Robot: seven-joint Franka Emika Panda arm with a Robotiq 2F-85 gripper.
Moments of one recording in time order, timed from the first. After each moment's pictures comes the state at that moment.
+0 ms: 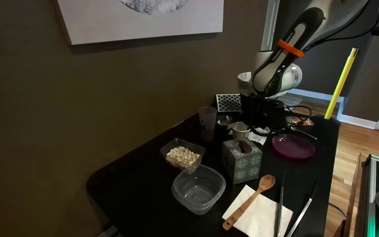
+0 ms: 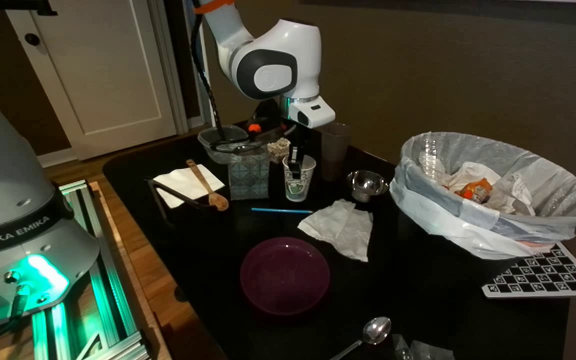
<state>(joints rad) -0.05 0.30 -0.08 -2.42 0.11 2.79 0.61</state>
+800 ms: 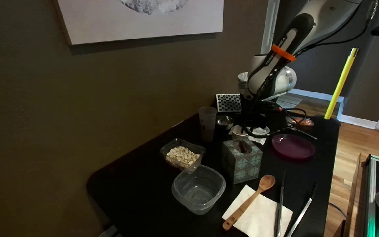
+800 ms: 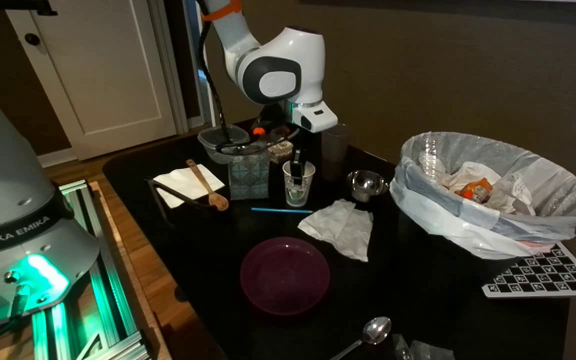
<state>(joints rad) -0.03 0.36 -0.09 -2.37 0.15 2.79 0.61</state>
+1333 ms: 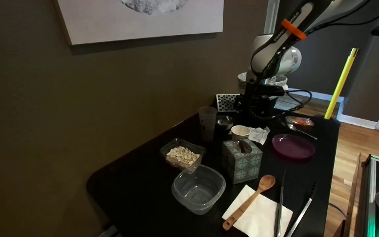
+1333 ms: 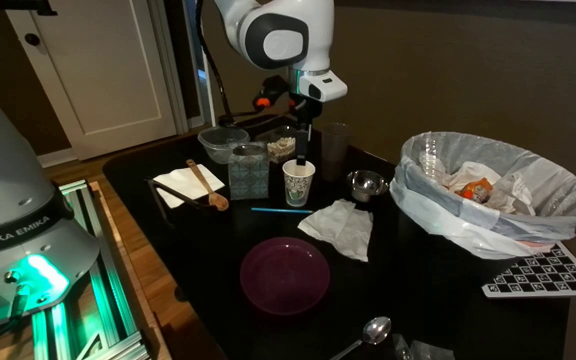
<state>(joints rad) -0.02 0.20 -0.13 -2.37 0.12 2.62 0.54</state>
